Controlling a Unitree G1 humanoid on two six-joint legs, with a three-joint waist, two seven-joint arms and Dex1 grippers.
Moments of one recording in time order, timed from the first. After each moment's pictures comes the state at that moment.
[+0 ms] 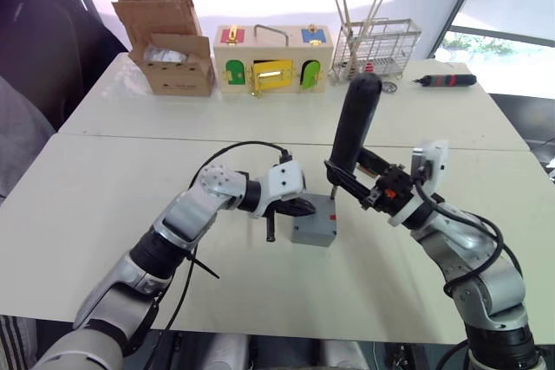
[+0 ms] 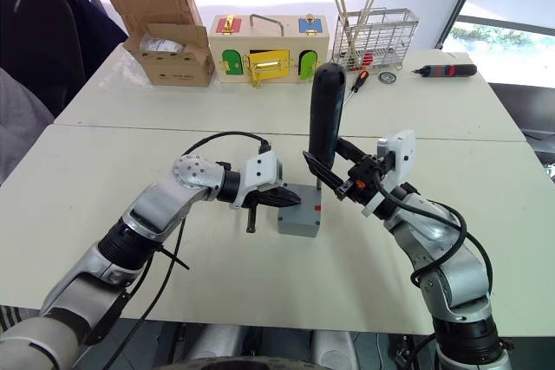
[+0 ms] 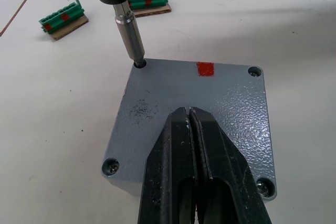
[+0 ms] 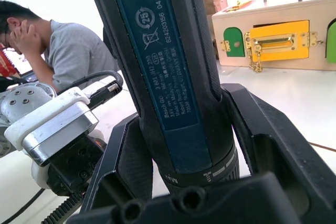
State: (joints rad) left arm -0.63 0.42 -0.47 -0.08 -0.15 0.52 -1.06; right arm -0.09 -0.48 -0.05 -0.53 0.51 0.39 0.53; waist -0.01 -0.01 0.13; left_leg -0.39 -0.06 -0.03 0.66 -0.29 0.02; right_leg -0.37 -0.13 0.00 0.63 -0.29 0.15
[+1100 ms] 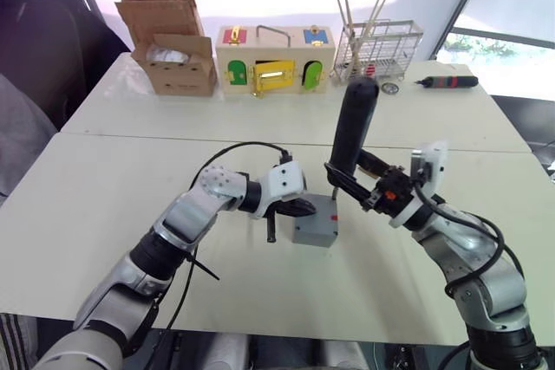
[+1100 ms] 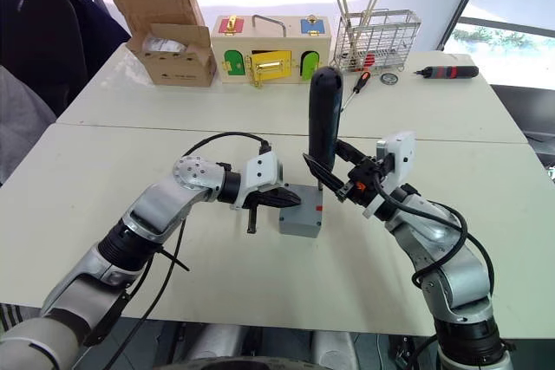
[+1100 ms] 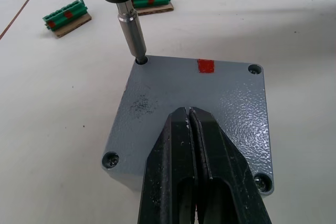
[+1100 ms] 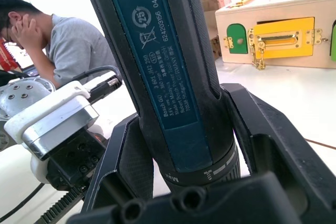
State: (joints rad) left arm -0.63 0.42 -0.47 -0.09 -0.15 0.53 -1.04; right arm -0.08 -0.49 -0.05 -0.52 0.50 0.38 0.54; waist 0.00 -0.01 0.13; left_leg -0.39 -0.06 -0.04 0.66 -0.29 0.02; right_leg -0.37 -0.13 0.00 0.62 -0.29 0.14
